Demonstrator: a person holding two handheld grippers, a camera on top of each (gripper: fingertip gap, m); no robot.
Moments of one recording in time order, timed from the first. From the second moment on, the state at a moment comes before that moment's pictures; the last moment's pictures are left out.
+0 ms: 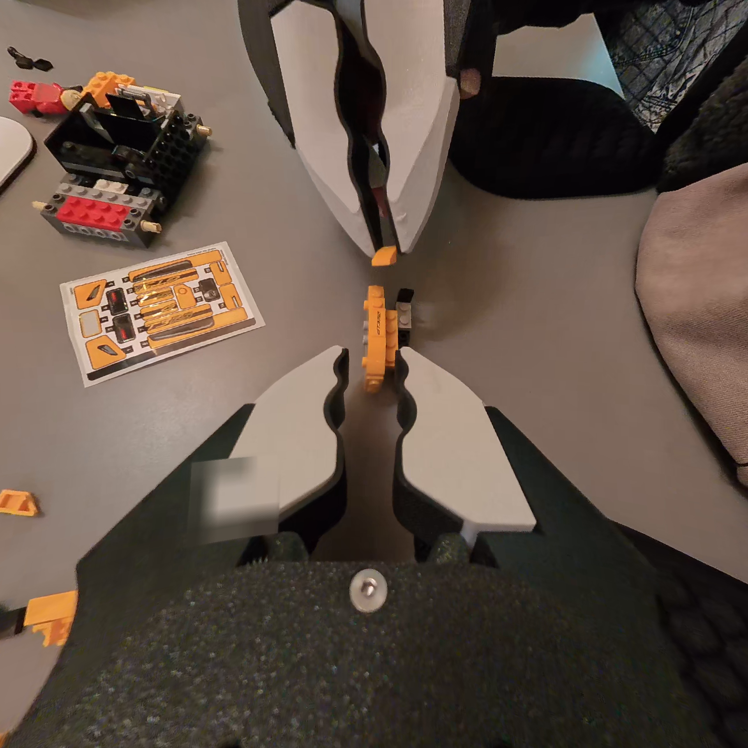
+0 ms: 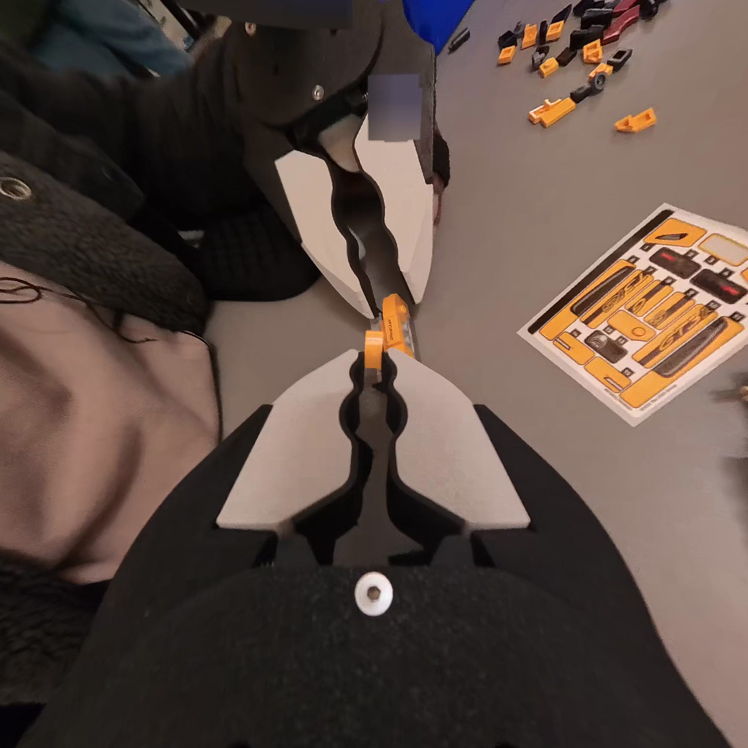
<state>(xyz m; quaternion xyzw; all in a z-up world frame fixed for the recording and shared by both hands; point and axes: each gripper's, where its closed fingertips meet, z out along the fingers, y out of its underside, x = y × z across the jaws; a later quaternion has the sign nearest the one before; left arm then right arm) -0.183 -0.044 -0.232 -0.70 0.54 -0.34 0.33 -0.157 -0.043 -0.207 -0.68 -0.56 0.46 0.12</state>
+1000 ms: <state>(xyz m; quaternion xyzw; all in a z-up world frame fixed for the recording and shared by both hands) -0.167 -0.040 -0.157 -0.67 0.33 -0.57 0.35 -0.172 -0.036 -0.160 -0.63 -0.57 0.20 0.49</state>
